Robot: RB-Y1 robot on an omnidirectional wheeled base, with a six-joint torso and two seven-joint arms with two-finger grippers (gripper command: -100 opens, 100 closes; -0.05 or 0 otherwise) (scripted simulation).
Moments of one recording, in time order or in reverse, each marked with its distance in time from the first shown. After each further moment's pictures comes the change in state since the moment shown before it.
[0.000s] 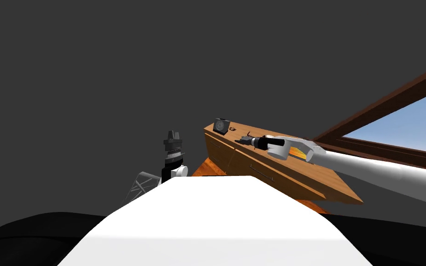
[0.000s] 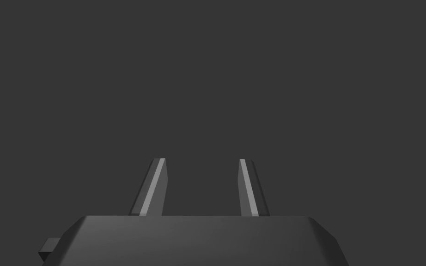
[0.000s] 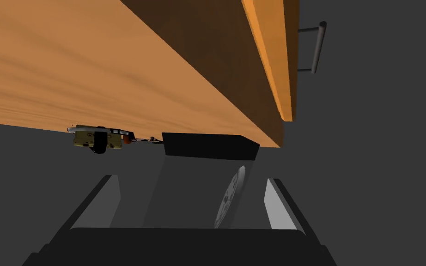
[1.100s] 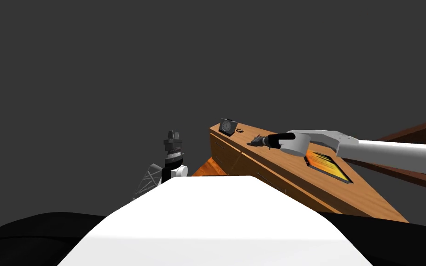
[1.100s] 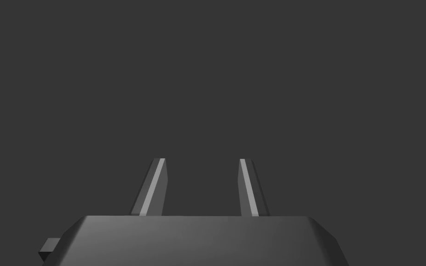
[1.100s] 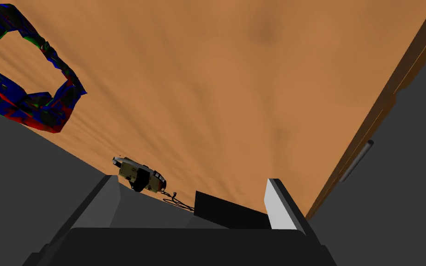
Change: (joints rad) left arm 0.000 0.000 0.000 0.000 0.000 0.000 0.000; right arm -0.038 -0.291 0.085 0.037 -0.157 0.164 0.200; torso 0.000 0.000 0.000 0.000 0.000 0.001
